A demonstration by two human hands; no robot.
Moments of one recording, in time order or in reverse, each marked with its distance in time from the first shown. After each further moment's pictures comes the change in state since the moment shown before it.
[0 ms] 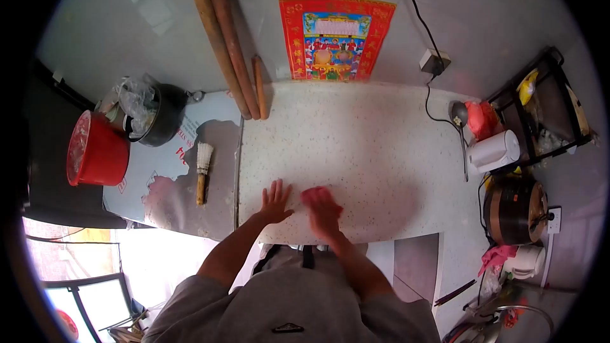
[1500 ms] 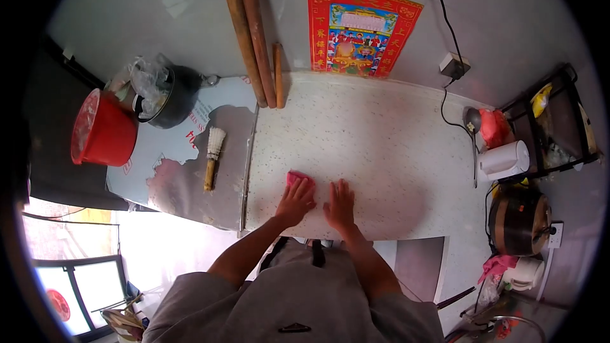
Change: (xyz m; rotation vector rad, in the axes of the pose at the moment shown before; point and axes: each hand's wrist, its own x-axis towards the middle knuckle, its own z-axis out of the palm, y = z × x) left_hand -0.012 0.045 -0.004 0.052 0.394 0.138; right_hand 0.001 0.030 0.018 -0.062 -0.177 0.191
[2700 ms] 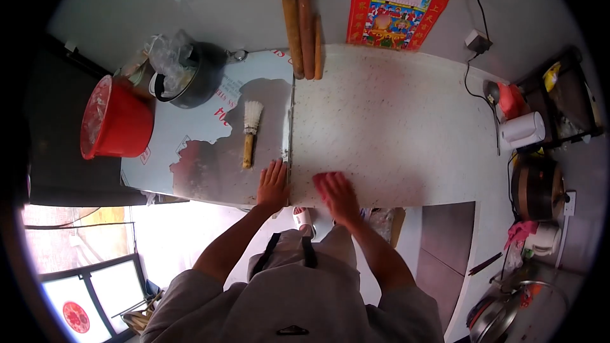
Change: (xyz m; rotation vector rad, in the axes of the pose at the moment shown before) left_hand -0.136 -0.141 -0.072 0.022 0.004 -0.184; right_hand -0.038 -0.157 0.027 -0.045 0.069 -0.303
